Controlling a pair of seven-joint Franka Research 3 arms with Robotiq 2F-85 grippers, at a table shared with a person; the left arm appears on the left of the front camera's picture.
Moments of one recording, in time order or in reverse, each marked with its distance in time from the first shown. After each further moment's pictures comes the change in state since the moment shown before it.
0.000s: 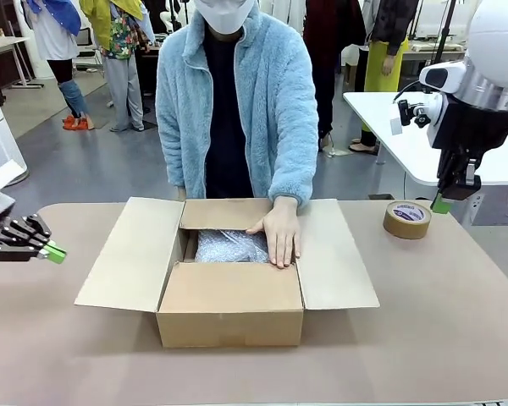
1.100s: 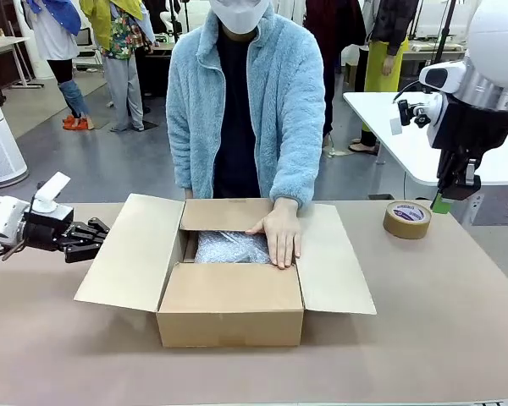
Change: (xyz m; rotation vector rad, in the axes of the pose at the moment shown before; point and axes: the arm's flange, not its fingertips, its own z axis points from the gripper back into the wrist) left arm -0.001 0.042 -0.096 -0.030 -0.380 -0.021; right arm 0.000 0.000 0.000 0.000 0.000 0.000
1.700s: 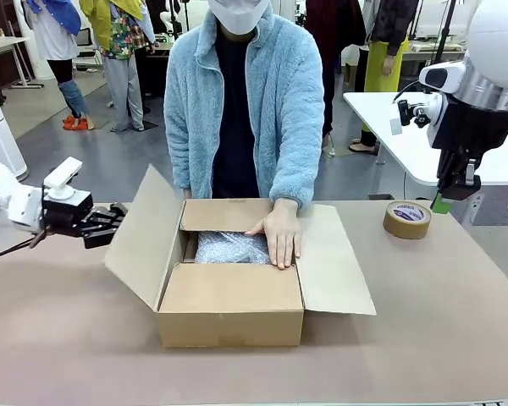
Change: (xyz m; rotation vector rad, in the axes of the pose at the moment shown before) left arm 0.043 0.019 -0.046 -0.112 -0.108 -0.134; right arm 0.000 0.000 0.000 0.000 0.000 0.000
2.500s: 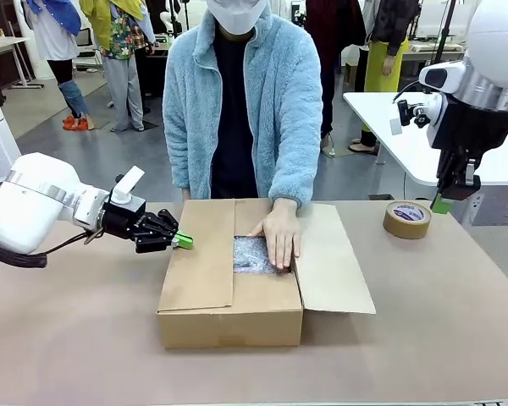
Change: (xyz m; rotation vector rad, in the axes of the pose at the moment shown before) left arm -0.022 0.039 -0.071 -0.044 0.135 0.032; right arm 0.000 0.000 0.000 0.000 0.000 0.000
